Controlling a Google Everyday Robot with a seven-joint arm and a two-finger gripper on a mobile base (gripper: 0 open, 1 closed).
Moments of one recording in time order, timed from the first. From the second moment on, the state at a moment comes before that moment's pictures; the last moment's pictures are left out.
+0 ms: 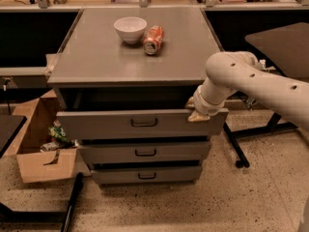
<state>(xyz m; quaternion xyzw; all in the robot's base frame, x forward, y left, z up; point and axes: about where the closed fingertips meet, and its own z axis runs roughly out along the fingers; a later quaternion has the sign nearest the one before) 0.622 -0.162 0.673 -0.75 0.65 0.00 0.15</state>
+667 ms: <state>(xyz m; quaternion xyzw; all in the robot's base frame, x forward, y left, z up) 0.622 -0.162 0.677 -0.75 0.65 0.00 0.15</state>
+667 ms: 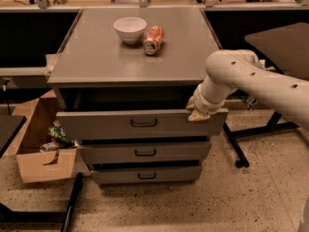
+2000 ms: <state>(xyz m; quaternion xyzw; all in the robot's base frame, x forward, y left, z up) 0.622 -0.162 0.677 -0.75 0.65 0.00 0.15</state>
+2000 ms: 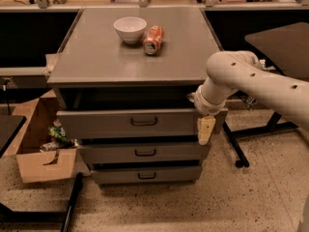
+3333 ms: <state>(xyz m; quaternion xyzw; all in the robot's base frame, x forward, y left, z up) 0.568 -0.153 0.668 -0.75 0.65 0.06 0.13</state>
